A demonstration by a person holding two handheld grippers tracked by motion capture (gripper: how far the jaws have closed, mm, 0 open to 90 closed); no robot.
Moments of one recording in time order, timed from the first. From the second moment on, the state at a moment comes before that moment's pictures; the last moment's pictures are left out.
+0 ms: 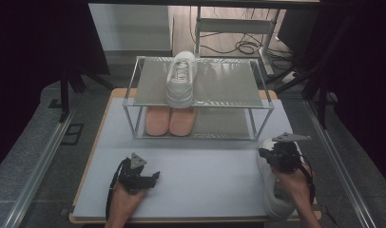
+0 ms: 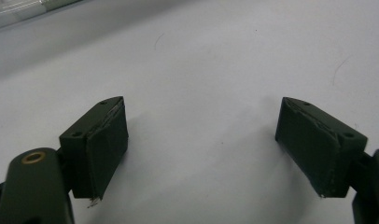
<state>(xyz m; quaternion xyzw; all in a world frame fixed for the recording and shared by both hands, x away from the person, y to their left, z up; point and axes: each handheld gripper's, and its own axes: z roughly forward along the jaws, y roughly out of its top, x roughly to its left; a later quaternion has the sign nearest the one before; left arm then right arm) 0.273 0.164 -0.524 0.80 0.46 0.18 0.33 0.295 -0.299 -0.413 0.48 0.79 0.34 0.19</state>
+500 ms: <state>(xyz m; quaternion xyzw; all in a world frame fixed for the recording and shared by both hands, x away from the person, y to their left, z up) 0.273 0.164 -0.524 0.81 0.46 0.18 0.33 0.283 -0.359 -0.421 0.55 0.75 0.31 0.21</state>
